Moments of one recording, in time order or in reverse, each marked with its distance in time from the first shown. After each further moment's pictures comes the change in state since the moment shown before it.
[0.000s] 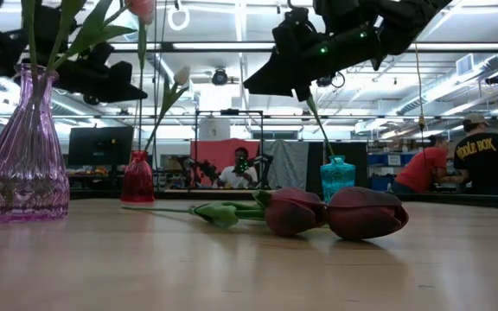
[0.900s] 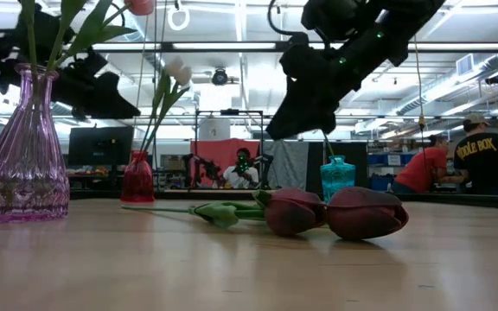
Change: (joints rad) left arm -0.032 -0.177 -0.032 -0.342 0.017 -0.047; right arm 0.126 0.024 0.020 -0.430 -0.002 0.297
